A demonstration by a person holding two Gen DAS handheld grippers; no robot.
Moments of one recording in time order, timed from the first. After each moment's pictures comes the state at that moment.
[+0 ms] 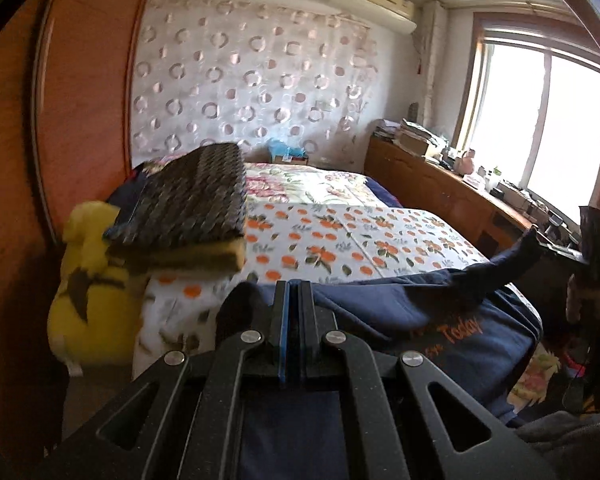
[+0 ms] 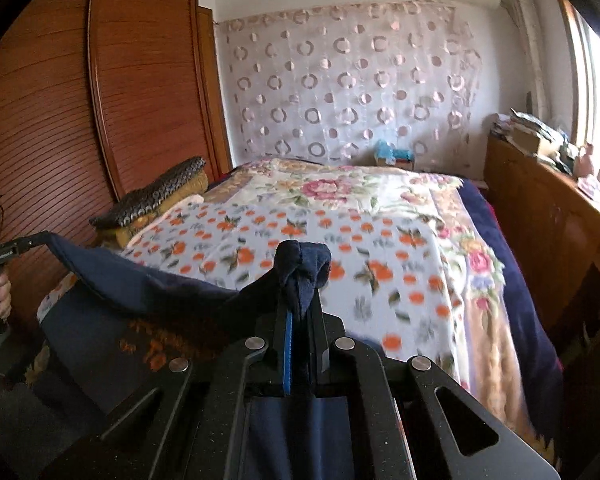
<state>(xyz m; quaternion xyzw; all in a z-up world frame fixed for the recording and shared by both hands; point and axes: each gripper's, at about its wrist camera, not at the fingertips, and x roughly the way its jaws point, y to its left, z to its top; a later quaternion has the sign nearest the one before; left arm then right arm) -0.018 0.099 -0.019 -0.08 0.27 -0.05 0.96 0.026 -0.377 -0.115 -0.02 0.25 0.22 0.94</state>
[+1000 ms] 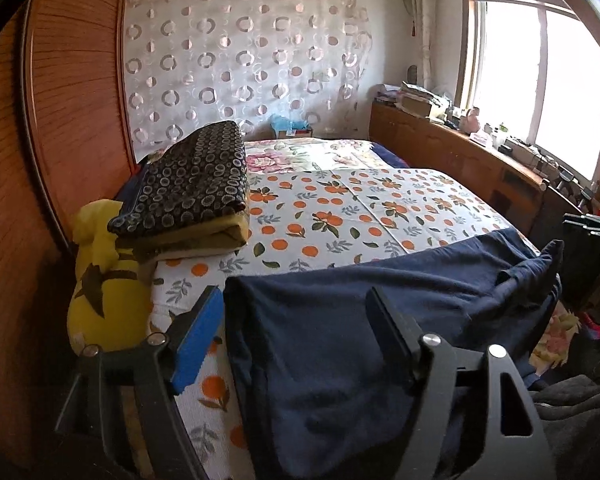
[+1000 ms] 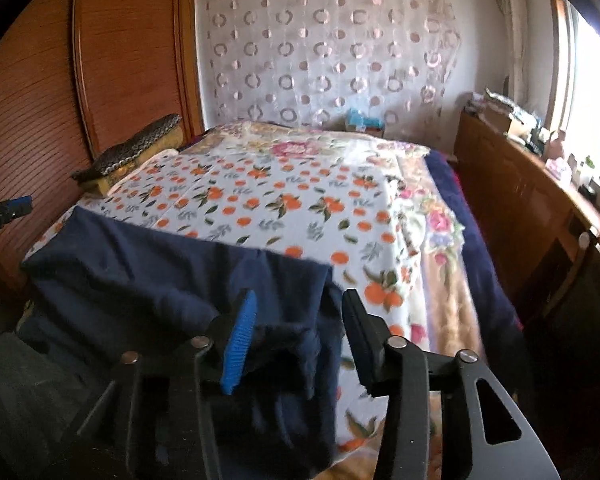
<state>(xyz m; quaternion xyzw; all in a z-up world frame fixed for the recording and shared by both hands) -0.013 0.085 -0.033 -0.02 0.31 -0.04 0.95 -0.004 -0.382 -0.057 -0.08 0.30 0.16 0.94</state>
